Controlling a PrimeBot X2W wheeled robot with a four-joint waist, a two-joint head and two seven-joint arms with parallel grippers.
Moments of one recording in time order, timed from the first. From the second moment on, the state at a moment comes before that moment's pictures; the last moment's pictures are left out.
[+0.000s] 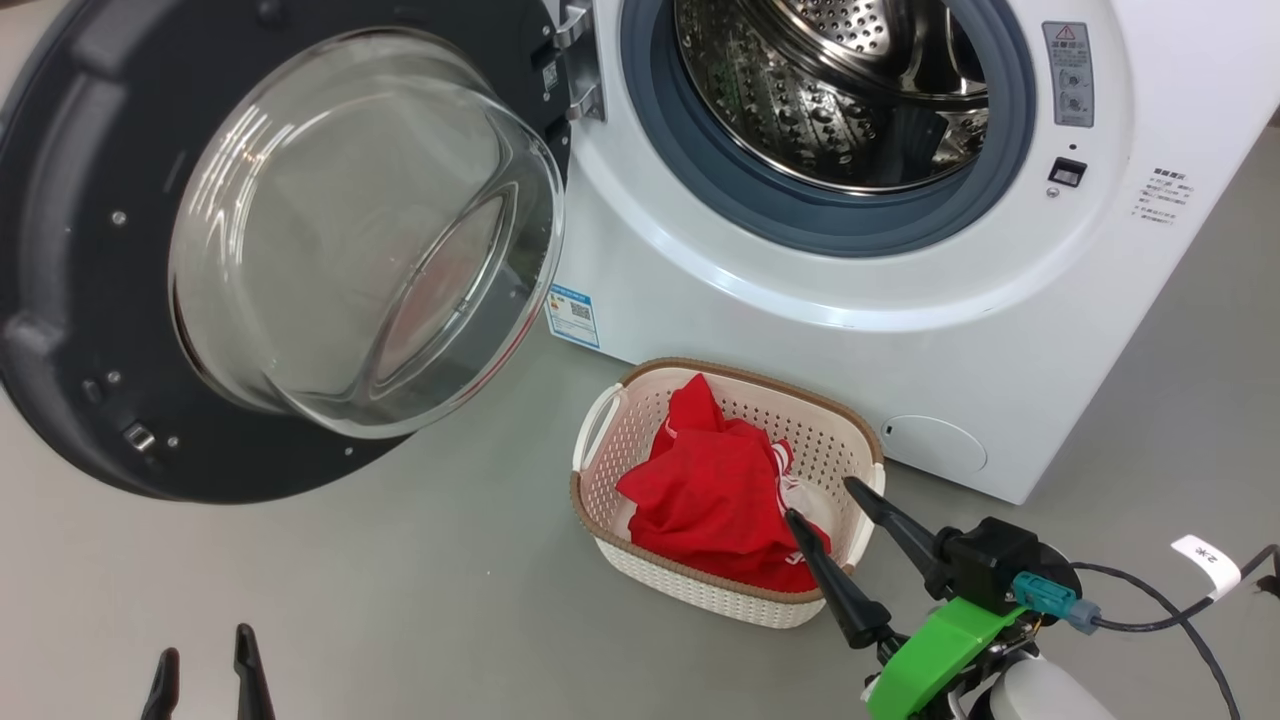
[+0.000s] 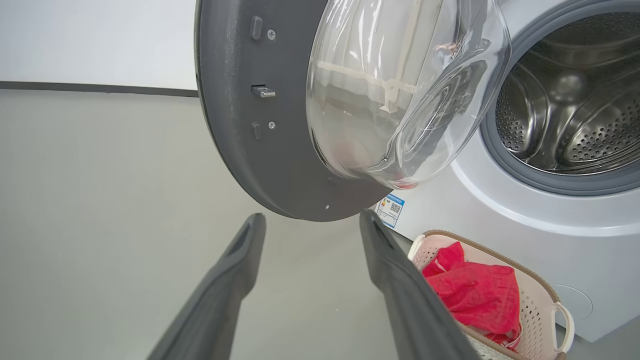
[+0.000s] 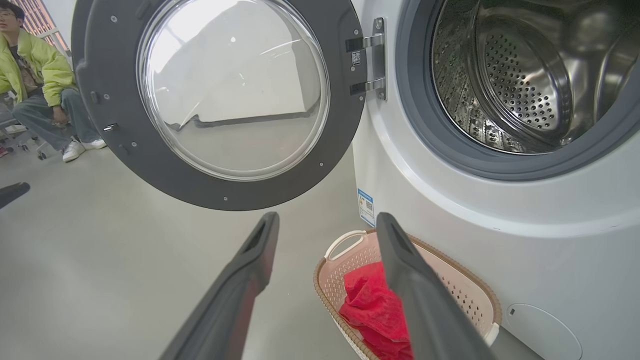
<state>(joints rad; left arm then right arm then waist) 0.08 0.04 0.09 0.22 -0.32 -0.04 -0.25 -0.24 -0.21 0.41 0.36 0.38 0.13 -0.25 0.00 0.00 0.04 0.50</state>
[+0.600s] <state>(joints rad) 0.00 0.08 0.22 0.04 -0.37 -0.10 -0.25 -0.25 -0.21 0.41 0.36 0.39 0.13 -0.25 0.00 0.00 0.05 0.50</state>
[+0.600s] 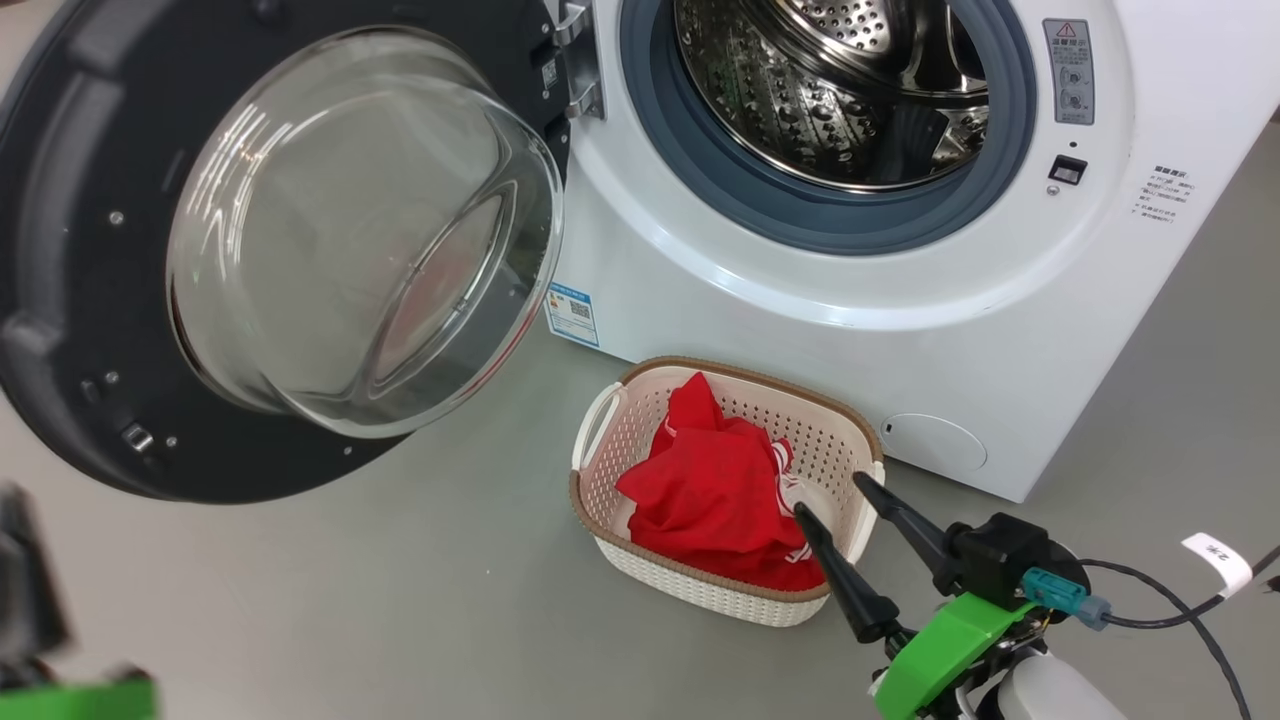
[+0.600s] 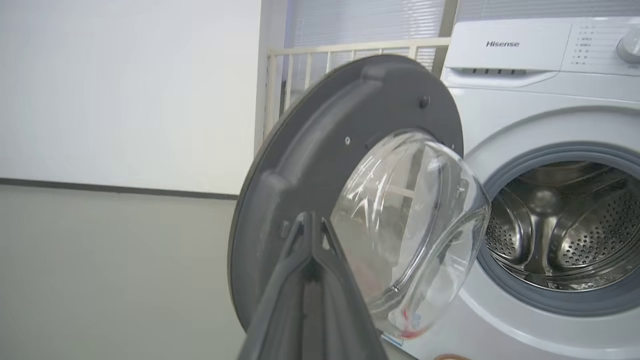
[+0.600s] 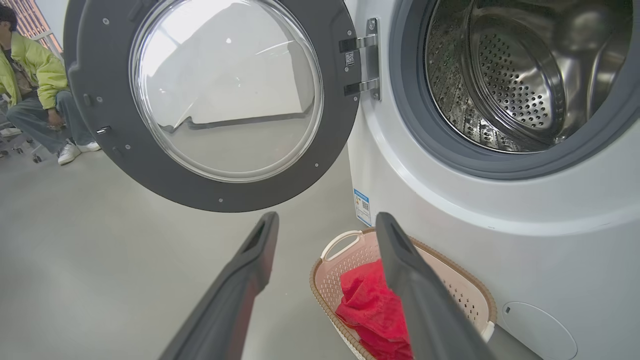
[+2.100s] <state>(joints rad) -0.86 0.57 0.18 0.87 -1.23 -0.13 0.62 -0.27 -0.25 0.34 0.32 0.35 0.13 -0.25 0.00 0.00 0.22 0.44</state>
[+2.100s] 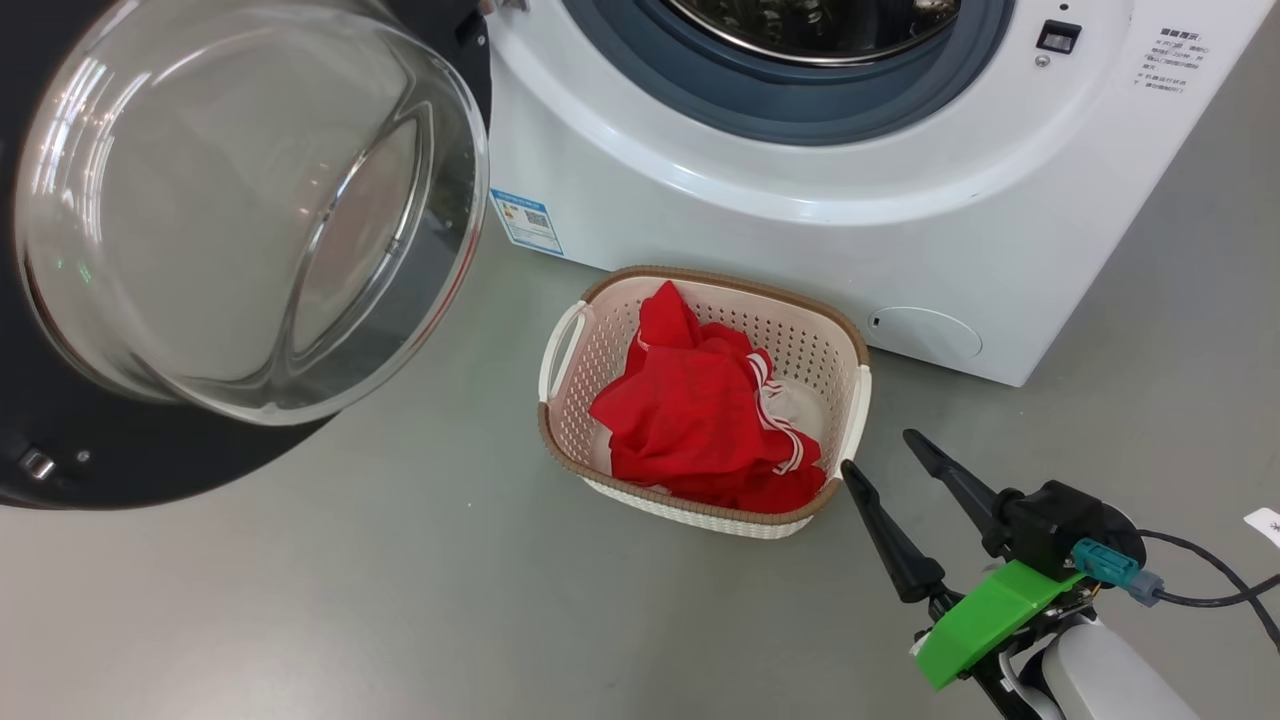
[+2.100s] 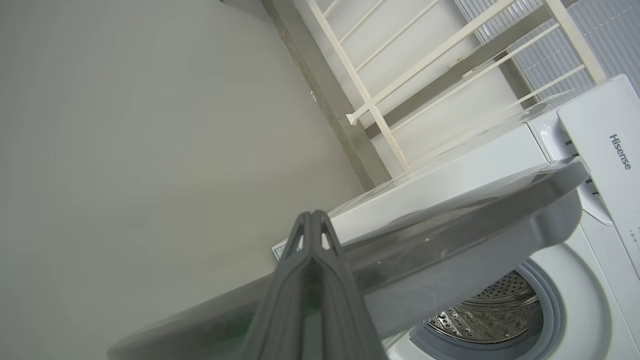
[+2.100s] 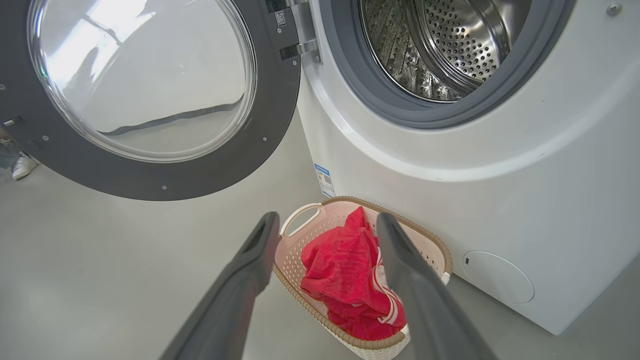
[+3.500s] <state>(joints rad) -0.54 0.47 -0.03 0.10 -1.55 -0.13 1.07 -0.26 -0.19 0.25 0.30 0.34 0.13 -0.25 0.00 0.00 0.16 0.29</state>
